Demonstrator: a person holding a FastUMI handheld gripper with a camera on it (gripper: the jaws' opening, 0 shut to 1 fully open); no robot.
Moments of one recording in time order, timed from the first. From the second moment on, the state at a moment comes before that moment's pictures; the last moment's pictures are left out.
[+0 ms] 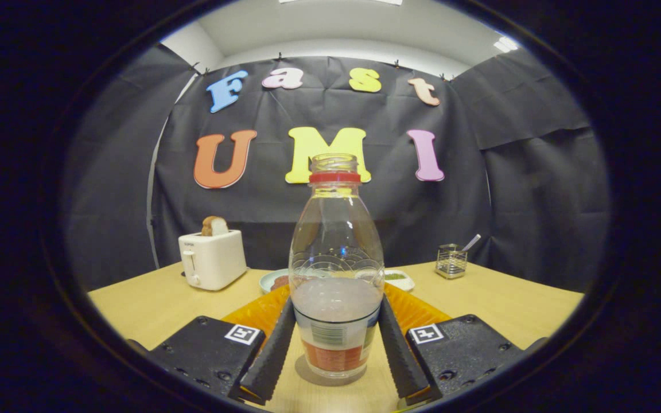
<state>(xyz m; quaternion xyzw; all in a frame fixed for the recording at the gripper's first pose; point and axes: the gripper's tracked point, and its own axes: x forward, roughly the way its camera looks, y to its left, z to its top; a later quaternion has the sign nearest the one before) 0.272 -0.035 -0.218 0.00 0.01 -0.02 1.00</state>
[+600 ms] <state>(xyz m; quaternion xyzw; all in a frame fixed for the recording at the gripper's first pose) 0.289 -0.014 -0.253 -0.06 0.04 0.00 1.00</state>
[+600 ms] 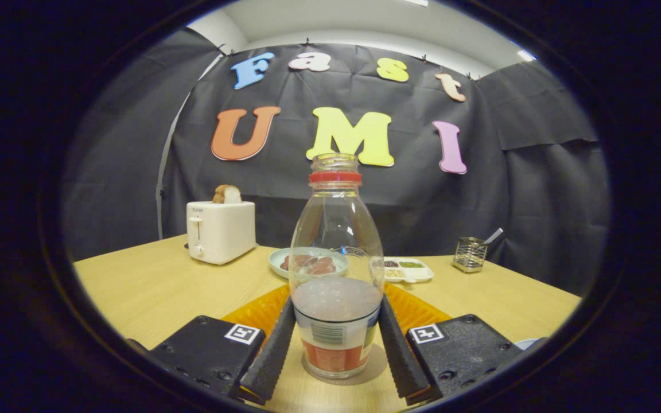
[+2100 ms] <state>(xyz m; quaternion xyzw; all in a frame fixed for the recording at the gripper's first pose) 0.146 -0.040 -0.073 -0.01 -0.05 -0.01 1.00</state>
